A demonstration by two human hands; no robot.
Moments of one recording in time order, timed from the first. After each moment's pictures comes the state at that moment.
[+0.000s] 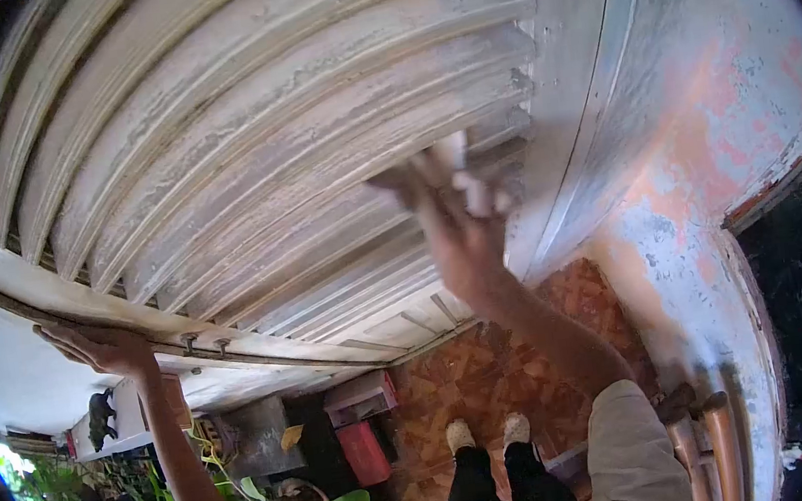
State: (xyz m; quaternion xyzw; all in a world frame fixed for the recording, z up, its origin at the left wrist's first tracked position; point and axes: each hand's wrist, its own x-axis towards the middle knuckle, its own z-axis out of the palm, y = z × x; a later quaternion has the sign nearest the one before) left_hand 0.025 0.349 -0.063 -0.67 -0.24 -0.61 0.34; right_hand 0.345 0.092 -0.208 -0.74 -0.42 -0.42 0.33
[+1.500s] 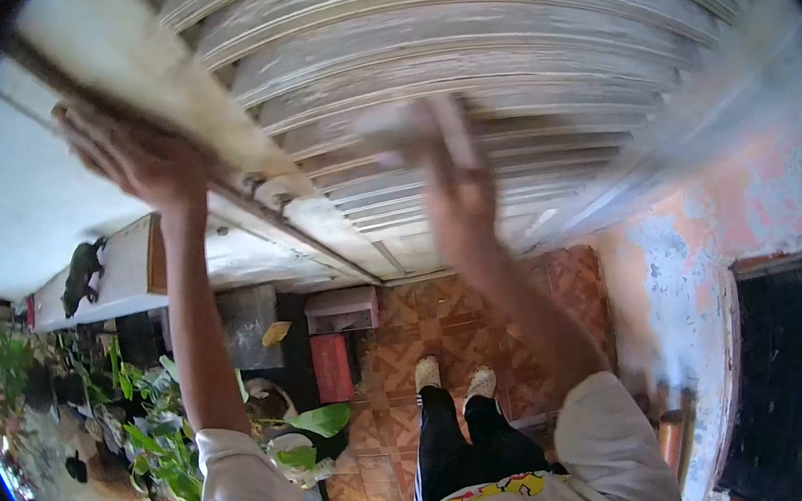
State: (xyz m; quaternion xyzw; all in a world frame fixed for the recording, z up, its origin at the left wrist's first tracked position) left_hand 0.015 0.367 -0.063 -0.69 -0.21 -0.61 0.34; right_hand 0.216 0.171 -0.201 -0.66 -0.53 -0.17 0.50
